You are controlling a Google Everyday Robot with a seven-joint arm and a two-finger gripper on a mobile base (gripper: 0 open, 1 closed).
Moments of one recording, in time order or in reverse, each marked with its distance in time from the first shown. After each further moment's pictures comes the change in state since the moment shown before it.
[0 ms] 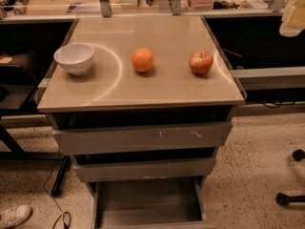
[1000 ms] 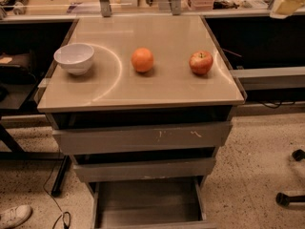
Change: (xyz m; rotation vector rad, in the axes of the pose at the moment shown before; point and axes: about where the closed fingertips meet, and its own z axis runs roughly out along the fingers) arm 0.000 0.000 0.000 0.000 0.000 0.000
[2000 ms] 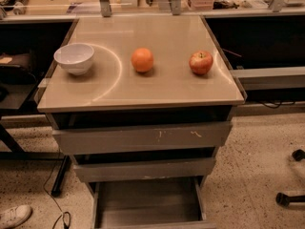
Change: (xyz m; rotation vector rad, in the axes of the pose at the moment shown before) arm 0.000 0.000 0.000 0.000 0.000 0.000
